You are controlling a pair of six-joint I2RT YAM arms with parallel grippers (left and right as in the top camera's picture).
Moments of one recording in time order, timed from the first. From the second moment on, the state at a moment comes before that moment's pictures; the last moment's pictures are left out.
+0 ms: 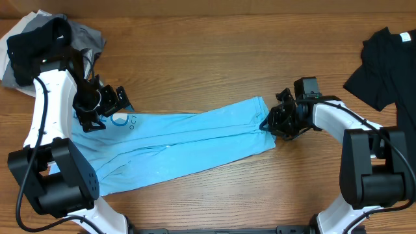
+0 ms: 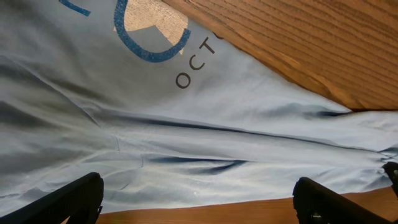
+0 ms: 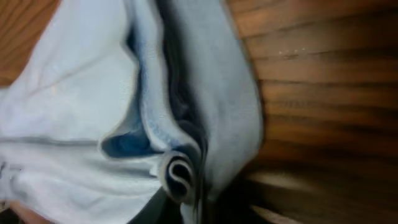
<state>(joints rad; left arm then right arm) 0.25 1.87 1.56 -1.34 0.27 -0.23 0.06 1.85 1.00 -0.56 -0.54 0.26</state>
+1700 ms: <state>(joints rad) 0.25 1.87 1.52 -1.28 0.26 -0.23 0.41 1.64 1.19 -0.88 0.01 0.54</state>
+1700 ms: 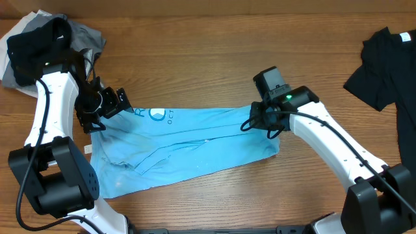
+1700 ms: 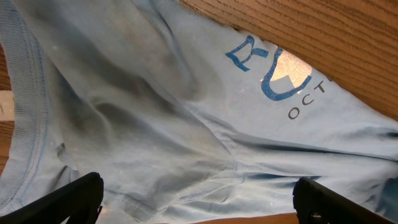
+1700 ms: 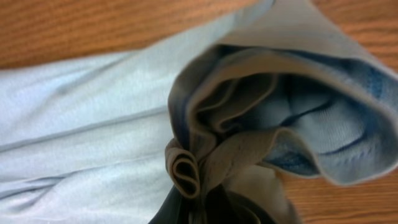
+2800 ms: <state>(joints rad) 0.25 1.87 1.52 -1.29 0.26 -0.23 0.42 1.65 1.23 -0.88 -0.28 0.54</state>
